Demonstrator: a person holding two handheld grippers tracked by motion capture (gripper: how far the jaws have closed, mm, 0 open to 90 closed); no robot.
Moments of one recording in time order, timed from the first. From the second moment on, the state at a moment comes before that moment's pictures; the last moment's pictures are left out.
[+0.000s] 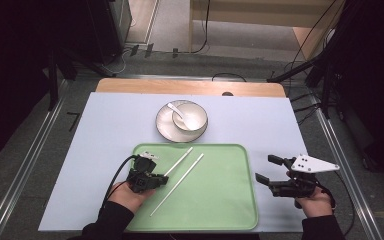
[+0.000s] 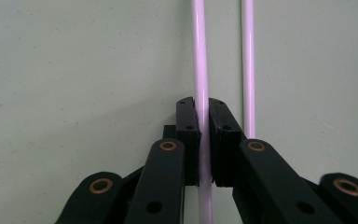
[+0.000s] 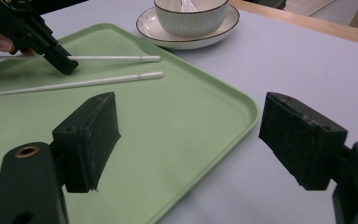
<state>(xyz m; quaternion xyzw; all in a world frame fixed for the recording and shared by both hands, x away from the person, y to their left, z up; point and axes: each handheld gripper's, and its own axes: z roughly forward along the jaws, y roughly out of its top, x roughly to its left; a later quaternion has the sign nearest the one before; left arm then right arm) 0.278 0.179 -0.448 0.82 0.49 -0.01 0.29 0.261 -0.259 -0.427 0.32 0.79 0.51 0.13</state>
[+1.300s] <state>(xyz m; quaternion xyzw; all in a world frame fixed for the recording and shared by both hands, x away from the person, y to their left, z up) 0.258 0.250 -0.399 0.81 0.43 0.02 0.39 0.261 -0.259 -0.427 0.32 0.79 0.51 0.13</state>
